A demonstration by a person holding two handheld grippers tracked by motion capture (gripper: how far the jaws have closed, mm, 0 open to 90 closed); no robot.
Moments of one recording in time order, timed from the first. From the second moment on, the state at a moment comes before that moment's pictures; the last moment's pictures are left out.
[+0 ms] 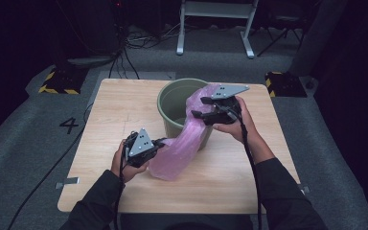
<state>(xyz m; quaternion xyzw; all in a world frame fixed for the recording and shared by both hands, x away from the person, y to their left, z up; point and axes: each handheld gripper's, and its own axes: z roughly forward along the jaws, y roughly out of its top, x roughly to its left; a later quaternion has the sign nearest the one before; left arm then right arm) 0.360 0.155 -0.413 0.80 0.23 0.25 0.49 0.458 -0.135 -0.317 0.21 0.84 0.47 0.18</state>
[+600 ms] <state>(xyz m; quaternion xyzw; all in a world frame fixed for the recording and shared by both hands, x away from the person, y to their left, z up) 0.350 0.160 -0.388 0.78 0.24 0.23 0.53 0.477 -0.138 -0.326 0.24 0.85 0.44 0.14</state>
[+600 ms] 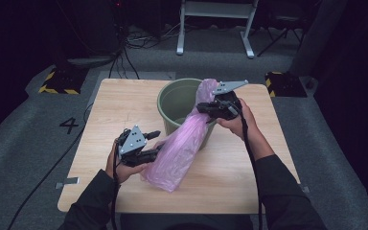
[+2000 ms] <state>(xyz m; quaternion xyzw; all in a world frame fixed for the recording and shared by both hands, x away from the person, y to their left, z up) 0.352 0.030 -0.362 0.83 0.08 0.27 0.48 0.489 -0.133 -0.323 0.27 0.87 0.39 0.12</state>
